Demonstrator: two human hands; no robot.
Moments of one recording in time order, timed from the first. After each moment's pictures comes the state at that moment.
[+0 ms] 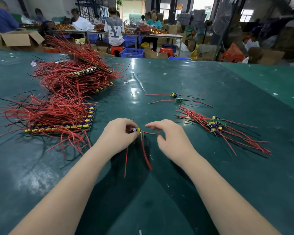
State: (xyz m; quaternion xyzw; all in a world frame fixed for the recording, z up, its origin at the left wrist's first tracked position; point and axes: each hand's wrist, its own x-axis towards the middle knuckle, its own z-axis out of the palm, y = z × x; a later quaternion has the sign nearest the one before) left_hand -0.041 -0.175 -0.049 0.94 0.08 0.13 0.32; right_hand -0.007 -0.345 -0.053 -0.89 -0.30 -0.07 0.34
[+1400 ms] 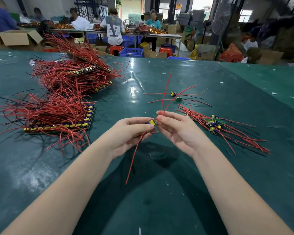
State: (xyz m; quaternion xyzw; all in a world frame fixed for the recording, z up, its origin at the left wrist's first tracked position) left_hand -0.042 -0.194 -0.045 0.57 0.06 -0.03 0.82; right_hand 0.008 -0.355 -0.037 -0.50 -0.10 0.22 0.83
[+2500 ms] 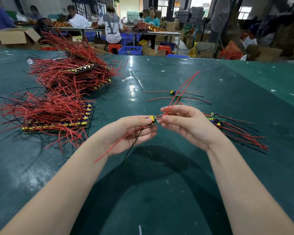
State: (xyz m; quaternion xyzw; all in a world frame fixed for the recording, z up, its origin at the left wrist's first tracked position) left_hand -0.050 -0.194 -0.029 0.51 0.03 -0.13 0.85; right_hand 0.007 -0.378 -0.023 -0.55 -0.25 0.21 0.77
